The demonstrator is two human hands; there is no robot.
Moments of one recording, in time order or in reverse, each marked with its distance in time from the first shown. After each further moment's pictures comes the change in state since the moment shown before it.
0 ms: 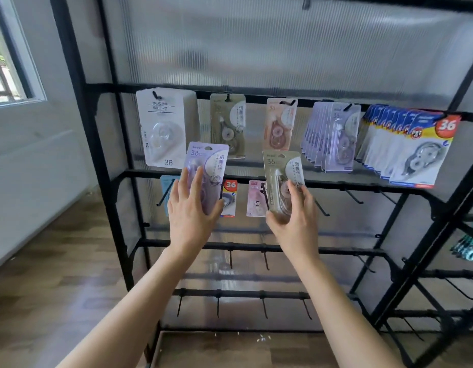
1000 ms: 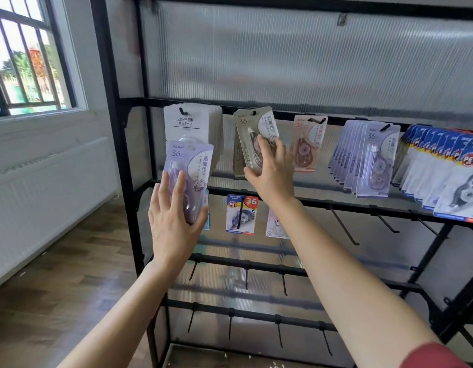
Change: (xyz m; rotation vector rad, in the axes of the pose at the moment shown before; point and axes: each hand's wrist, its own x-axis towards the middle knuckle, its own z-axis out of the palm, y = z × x) left_hand 0.019 -0.034 -0.031 0.092 0.204 -0.005; right_hand 0.130 -0.064 0.072 -0.133 -0.101 -0.248
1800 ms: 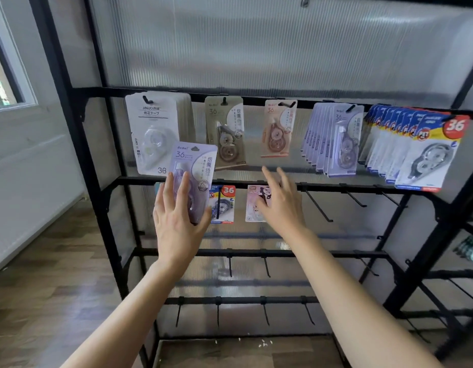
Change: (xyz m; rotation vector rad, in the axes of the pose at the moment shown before) left_hand -0.014 0.020 0.029 -0.107 -0.135 0.036; right_hand -0.079 0.055 -0.018 -0.068 -0.183 0.173
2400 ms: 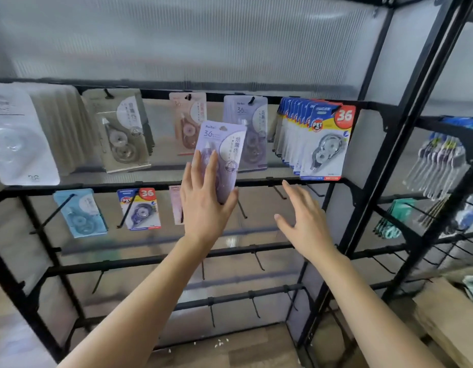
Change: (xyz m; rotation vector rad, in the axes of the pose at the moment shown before) left_hand -0.007 0.176 0.135 -0.155 -0.119 0.186; right_hand -0.070 0.176 -0.119 -0.028 0.024 0.114
